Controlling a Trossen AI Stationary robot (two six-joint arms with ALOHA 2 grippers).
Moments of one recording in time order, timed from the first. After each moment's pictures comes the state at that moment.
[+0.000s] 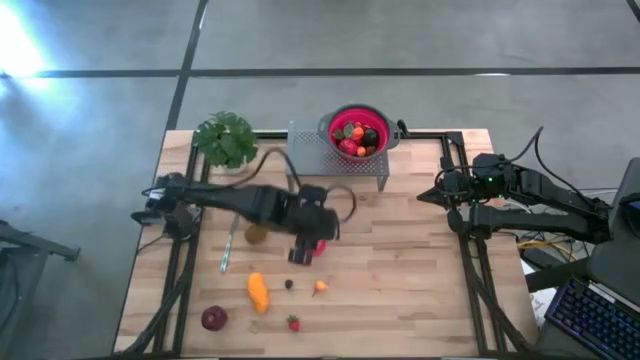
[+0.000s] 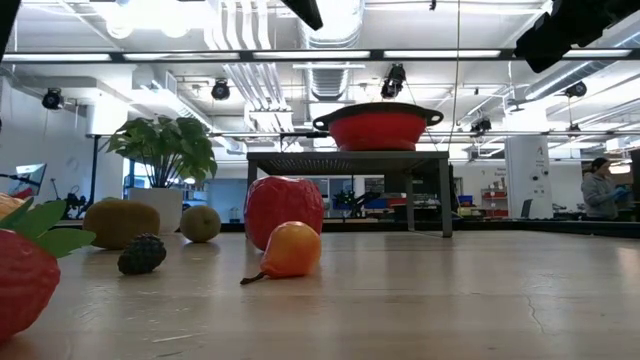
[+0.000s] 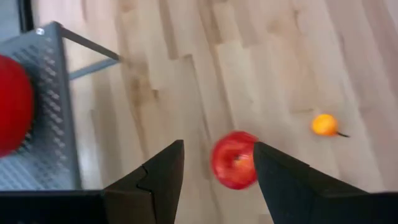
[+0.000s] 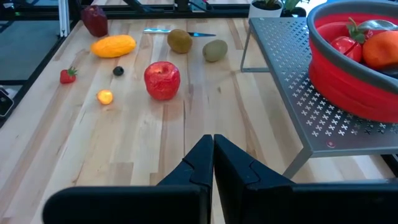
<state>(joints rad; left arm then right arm) -0.22 1.81 1.94 -1.18 -0.26 0.10 -0.25 0.47 0.70 -0.72 -0.21 -0.08</state>
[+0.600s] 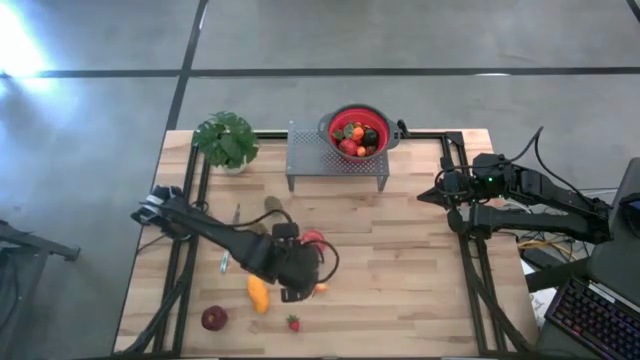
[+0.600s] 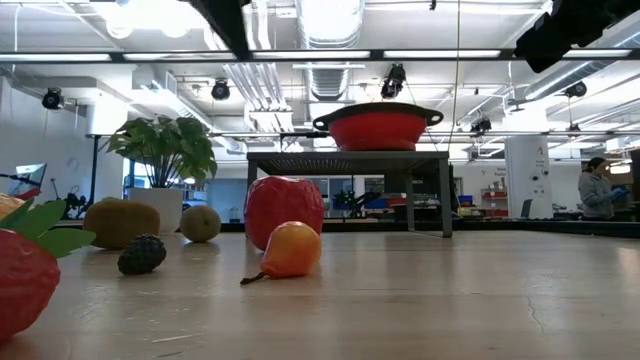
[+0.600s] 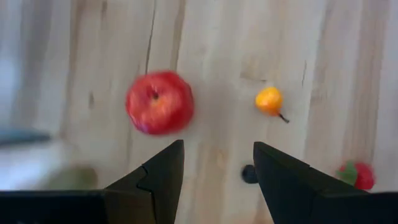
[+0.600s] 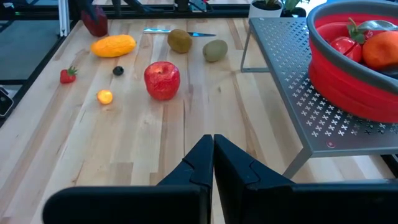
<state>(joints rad) -0.44 1.81 1.73 -1.18 -0.33 -0.53 -0.25 0.47 0.70 -0.72 -0.21 -0.08</state>
